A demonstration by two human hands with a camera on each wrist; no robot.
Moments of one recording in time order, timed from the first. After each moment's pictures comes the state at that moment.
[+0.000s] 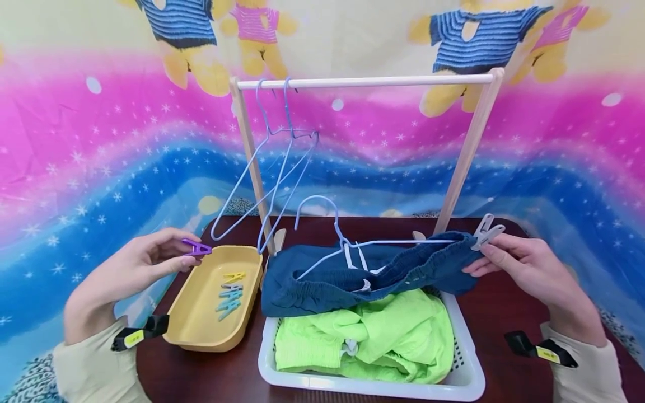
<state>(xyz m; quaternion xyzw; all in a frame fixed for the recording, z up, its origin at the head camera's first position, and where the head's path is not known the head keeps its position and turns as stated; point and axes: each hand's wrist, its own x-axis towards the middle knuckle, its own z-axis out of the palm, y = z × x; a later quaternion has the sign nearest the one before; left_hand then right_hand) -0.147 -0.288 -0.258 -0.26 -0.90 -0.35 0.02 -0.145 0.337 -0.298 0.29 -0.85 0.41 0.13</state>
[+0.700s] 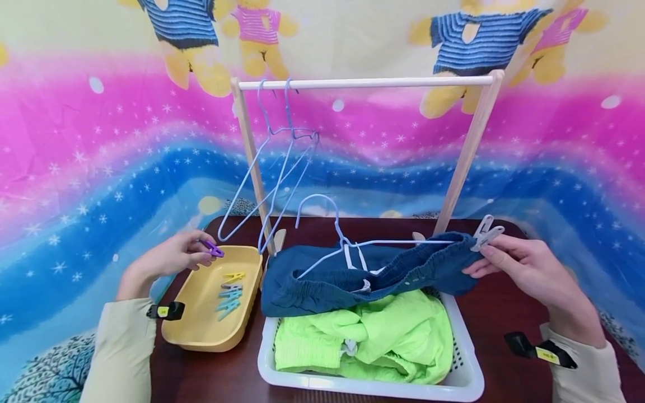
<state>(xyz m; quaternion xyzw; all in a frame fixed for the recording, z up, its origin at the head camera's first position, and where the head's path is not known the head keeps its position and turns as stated) -0.227 -0.299 -0.313 -0.17 -0.91 -0.36 -0.13 -0.144 0.336 -0.297 0.28 -0.86 0.42 0.12</state>
